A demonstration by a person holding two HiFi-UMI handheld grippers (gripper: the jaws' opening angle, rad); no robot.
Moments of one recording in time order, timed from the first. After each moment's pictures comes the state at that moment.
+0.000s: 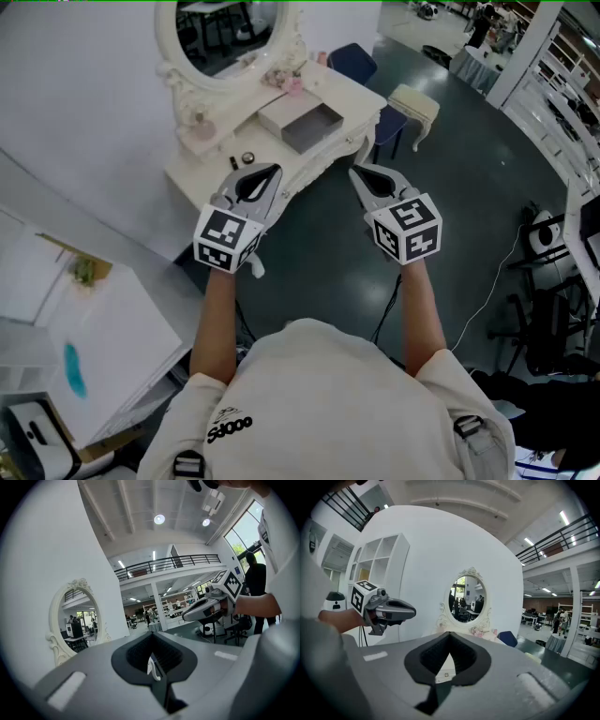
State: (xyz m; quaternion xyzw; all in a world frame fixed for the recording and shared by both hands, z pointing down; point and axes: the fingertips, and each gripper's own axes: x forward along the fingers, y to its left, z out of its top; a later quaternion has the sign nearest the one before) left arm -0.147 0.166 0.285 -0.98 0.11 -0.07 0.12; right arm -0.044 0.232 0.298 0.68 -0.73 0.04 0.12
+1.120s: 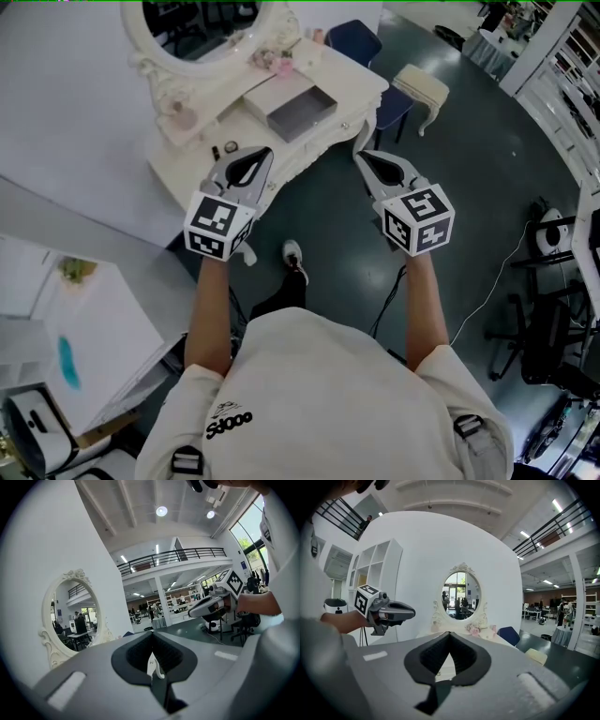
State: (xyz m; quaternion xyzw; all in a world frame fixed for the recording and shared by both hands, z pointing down) left arm -0.068 0.126 0.318 -0.98 0.14 -0.09 0.12; right arm 0.051 0.207 0.332 0.66 -0.74 0.06 0.09
